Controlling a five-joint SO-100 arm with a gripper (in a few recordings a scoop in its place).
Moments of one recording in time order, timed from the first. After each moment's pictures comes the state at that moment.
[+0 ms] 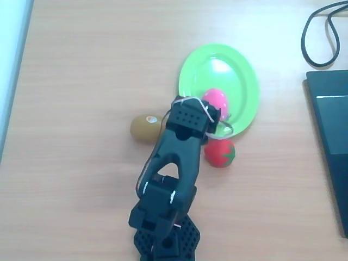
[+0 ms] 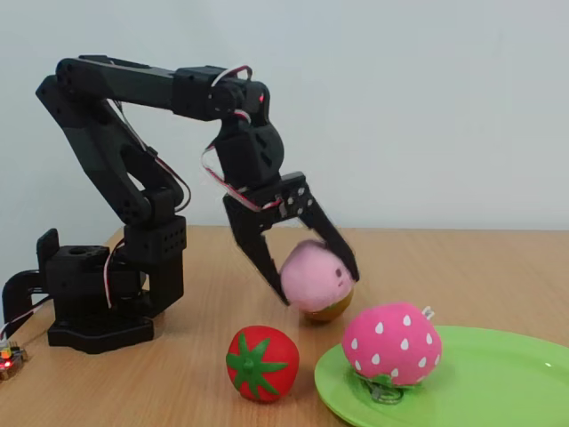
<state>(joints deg) 23.0 131.0 129.6 71.7 -22.8</state>
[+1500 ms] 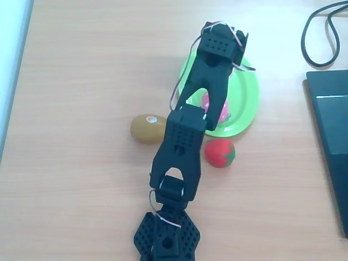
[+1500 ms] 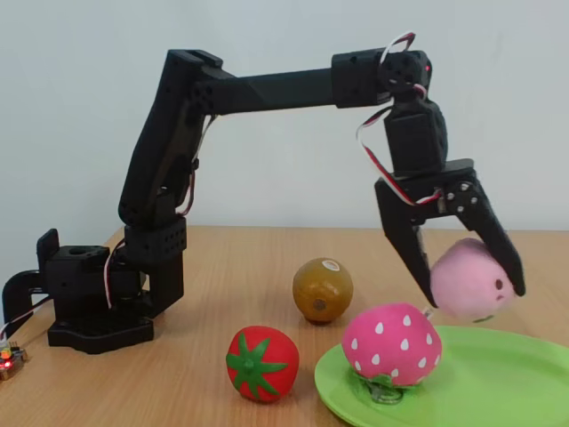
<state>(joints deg) 23.1 68.4 50.8 90.5 -3.3</state>
